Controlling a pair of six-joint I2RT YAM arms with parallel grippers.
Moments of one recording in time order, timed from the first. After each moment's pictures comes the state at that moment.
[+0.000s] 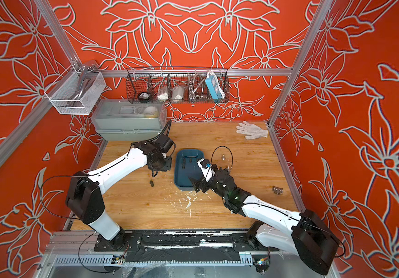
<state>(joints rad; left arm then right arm) -0.53 1.66 1.41 -0.99 -0.14 -0.50 0.82 1.08 0.45 0.34 0.02 0.07</state>
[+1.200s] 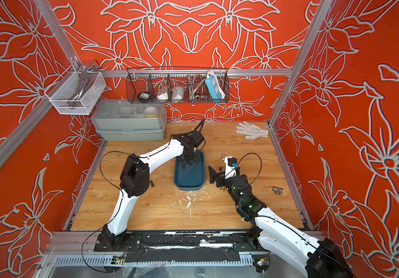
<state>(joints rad) -0.66 2.27 2.01 -1.05 -0.13 -0.40 0.66 0.82 0.30 0.36 0.23 0.24</state>
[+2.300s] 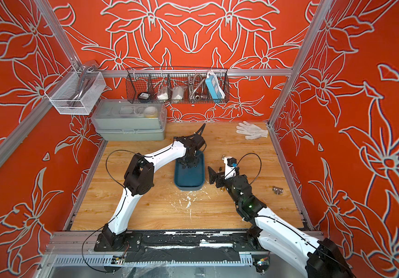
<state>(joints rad) -0.66 2.33 2.01 -1.05 -0.16 -0.40 0.65 0.82 0.29 0.36 0.21 0.24</state>
